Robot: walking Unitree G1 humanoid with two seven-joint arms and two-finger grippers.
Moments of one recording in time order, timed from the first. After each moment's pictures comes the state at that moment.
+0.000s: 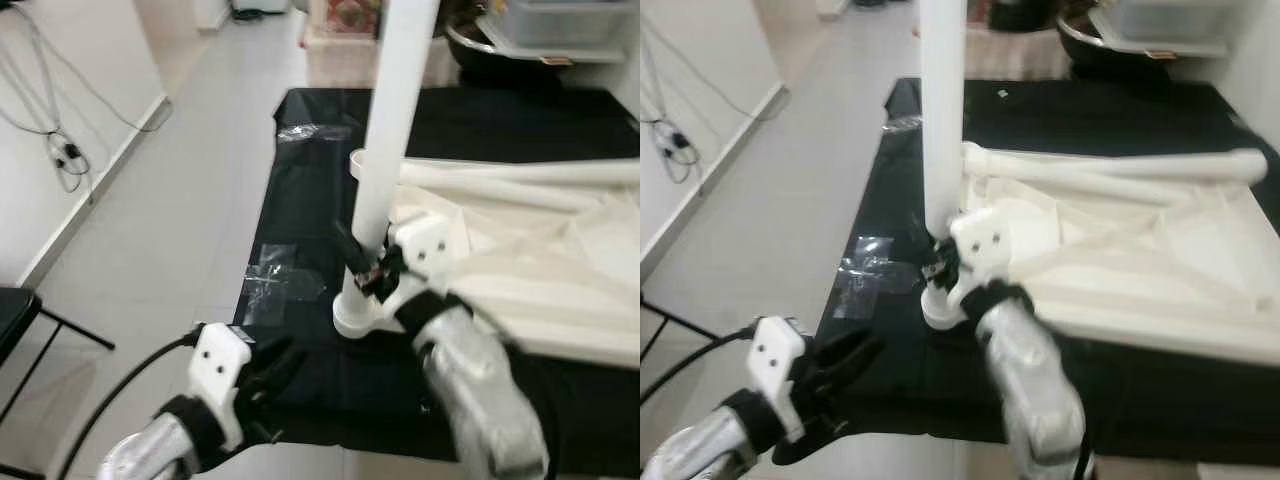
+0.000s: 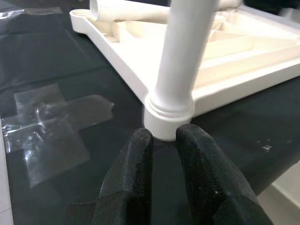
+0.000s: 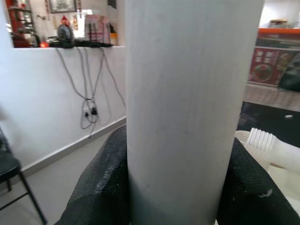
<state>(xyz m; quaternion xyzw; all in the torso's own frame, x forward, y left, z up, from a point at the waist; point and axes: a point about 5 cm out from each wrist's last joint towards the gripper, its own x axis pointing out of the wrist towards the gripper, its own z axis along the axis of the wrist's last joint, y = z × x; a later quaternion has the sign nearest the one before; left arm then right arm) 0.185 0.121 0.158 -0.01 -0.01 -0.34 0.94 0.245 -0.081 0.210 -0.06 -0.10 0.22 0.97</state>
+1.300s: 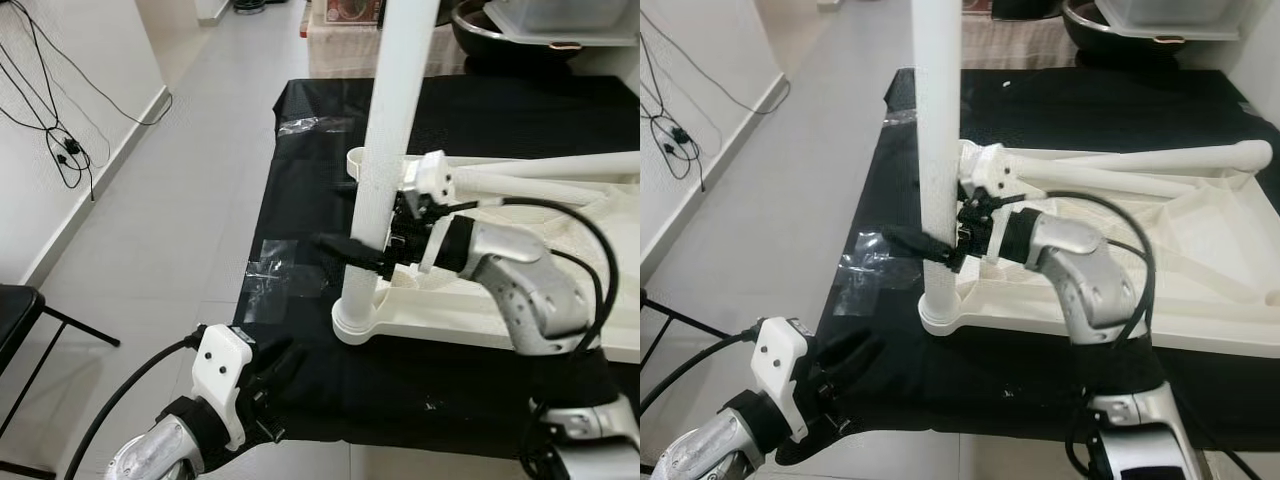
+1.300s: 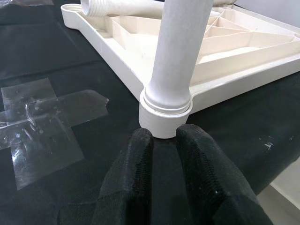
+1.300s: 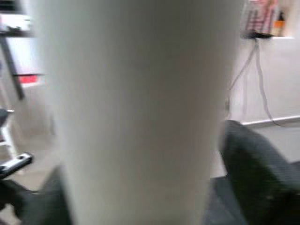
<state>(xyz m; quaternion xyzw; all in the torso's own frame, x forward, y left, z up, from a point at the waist) 0.186 0.119 0.157 -0.01 -0.01 -0.35 0.94 0.311 -0.125 0.263 -0.06 -0.09 0.57 0.81</state>
